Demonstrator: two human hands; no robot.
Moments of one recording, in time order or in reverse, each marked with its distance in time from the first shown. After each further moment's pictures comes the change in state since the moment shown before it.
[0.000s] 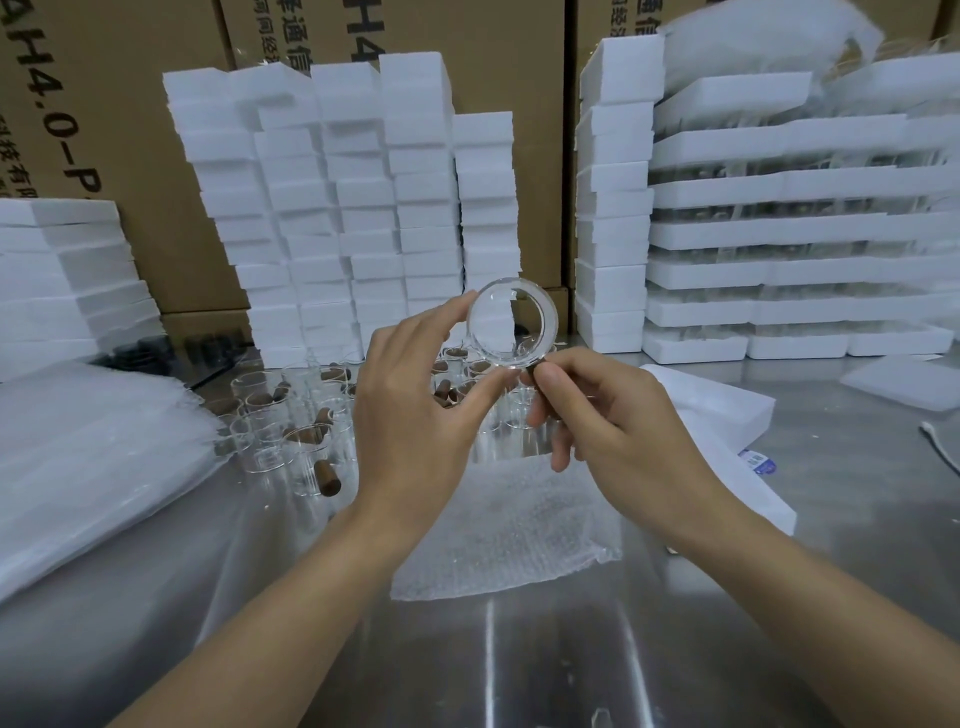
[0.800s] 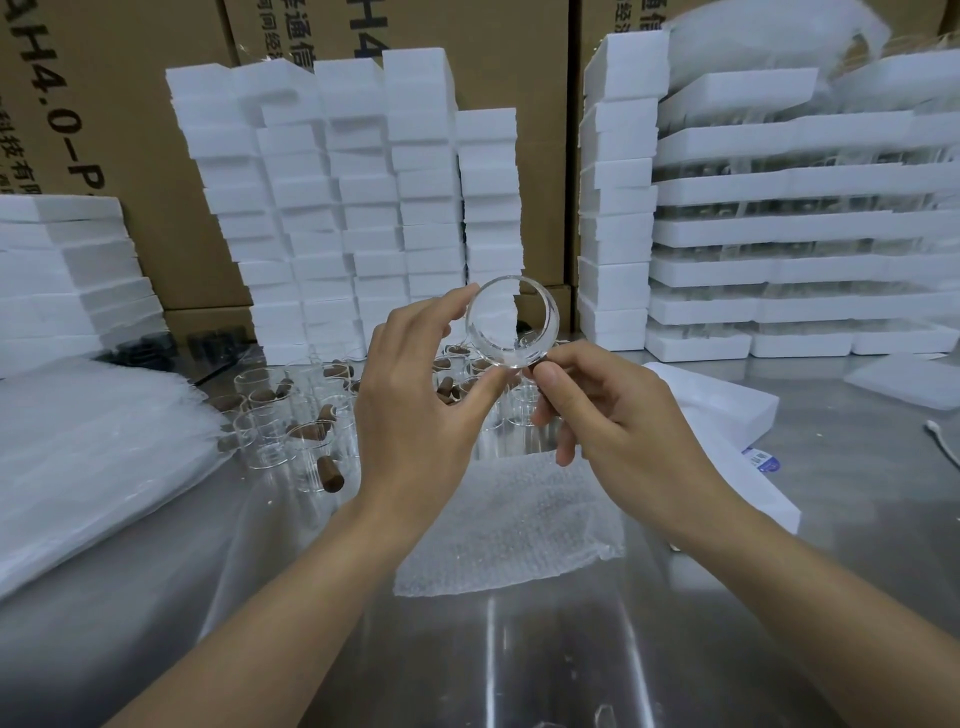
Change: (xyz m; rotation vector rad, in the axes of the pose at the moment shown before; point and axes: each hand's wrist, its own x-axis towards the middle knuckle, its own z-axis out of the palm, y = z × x) left_hand 0.001 -0.003 0.000 0.005 0.015 0.030; right_hand 0.000 -0.001 0.000 -0.023 0.017 -0.035
